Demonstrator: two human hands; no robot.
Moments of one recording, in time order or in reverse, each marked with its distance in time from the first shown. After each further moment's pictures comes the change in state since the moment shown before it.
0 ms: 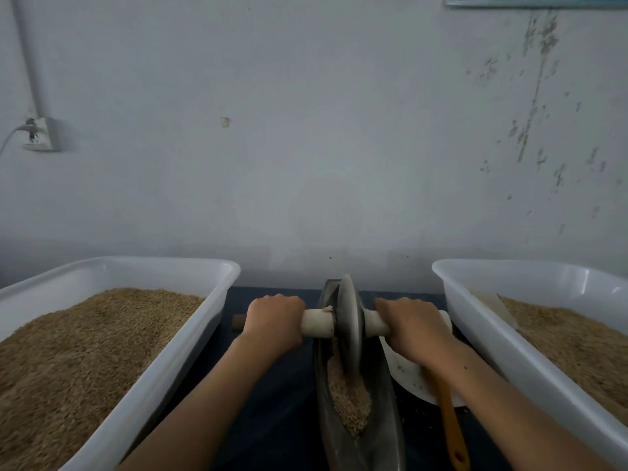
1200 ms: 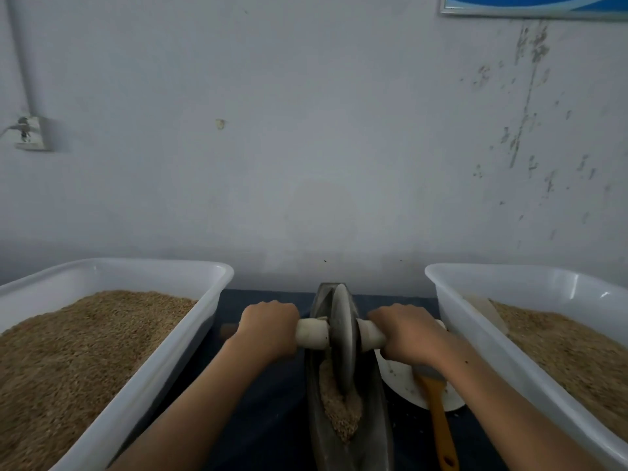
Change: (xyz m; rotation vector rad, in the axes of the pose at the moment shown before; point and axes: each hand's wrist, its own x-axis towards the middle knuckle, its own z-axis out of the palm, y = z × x) left_hand -0.004 0.004 -0.007 0.014 -0.138 0.005; right_hand 0.000 0.002 -0.013 0.015 -0.224 -0.068
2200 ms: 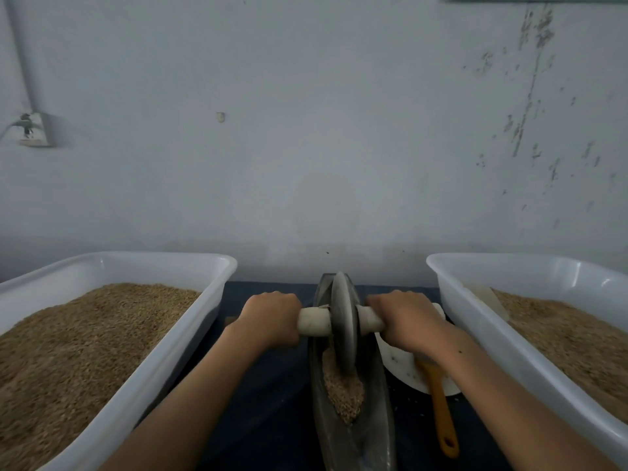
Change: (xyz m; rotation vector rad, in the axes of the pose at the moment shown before) left_hand -0.001 -0.005 0.001 -0.055 -0.004 0.053; right_hand 0.001 -0.001 0.006 -0.042 0.147 -0.003
